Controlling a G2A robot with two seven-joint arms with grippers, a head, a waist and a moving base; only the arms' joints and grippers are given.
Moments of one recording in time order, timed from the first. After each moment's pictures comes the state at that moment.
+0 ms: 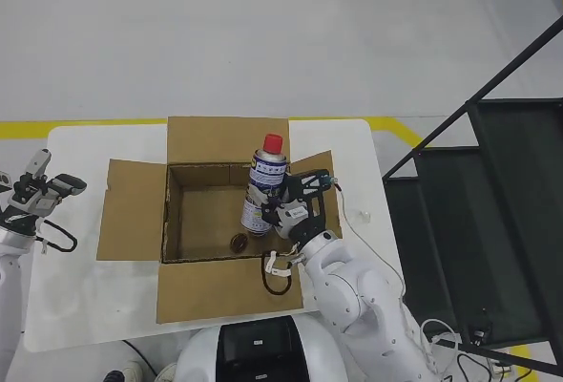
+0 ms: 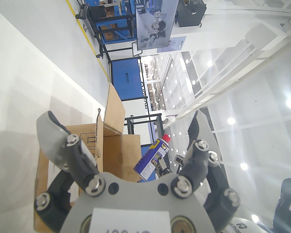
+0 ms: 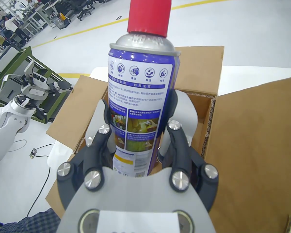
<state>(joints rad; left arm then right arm) 1.29 -0.97 -1.71 -1.27 -0.54 -0.36 -0.81 -1.56 -1.45 1.11 -2.10 -1.16 0.17 0.40</state>
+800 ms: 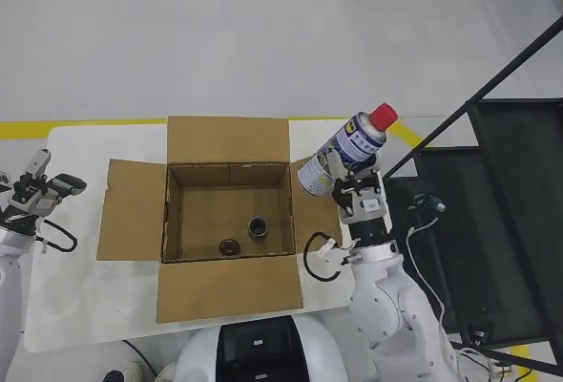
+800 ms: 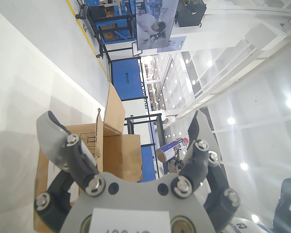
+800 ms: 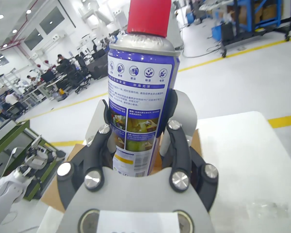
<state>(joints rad) 1.29 -0.97 -1.71 -1.27 -0.54 -0.36 -0.81 -1.77 -1.43 1.32 -2.25 -1.10 0.17 -0.14</state>
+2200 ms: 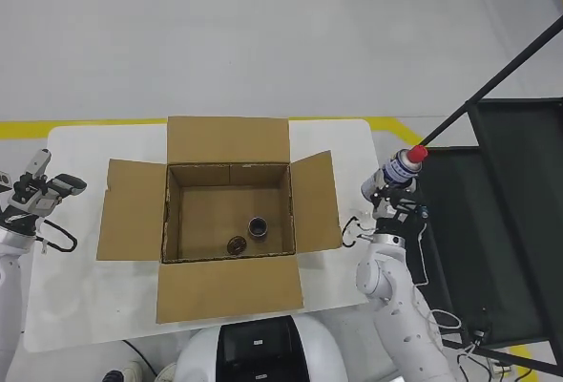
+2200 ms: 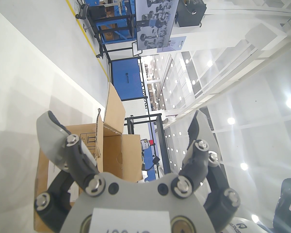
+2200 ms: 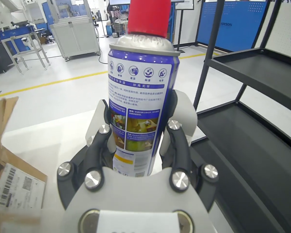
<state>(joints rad) 1.29 -0.97 -1.71 -1.27 -0.54 -0.36 -0.81 -1.53 -1.44 1.47 -1.44 -1.21 0.27 -0.53</state>
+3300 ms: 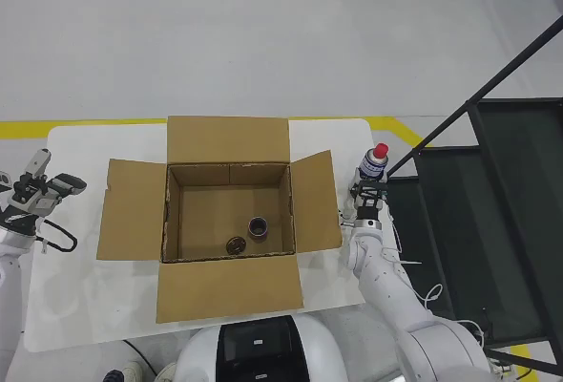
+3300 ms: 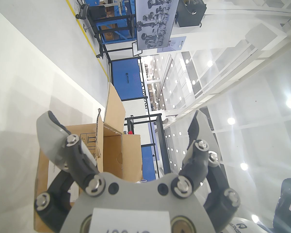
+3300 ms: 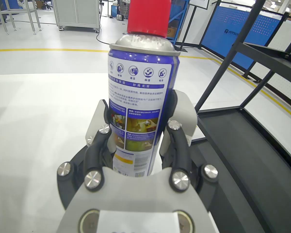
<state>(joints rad) 1.29 -0.97 -1.71 -1.27 -0.54 -0.36 -0.81 -1.03 -1.49 1.39 -0.52 -1.23 0.24 -0.84</state>
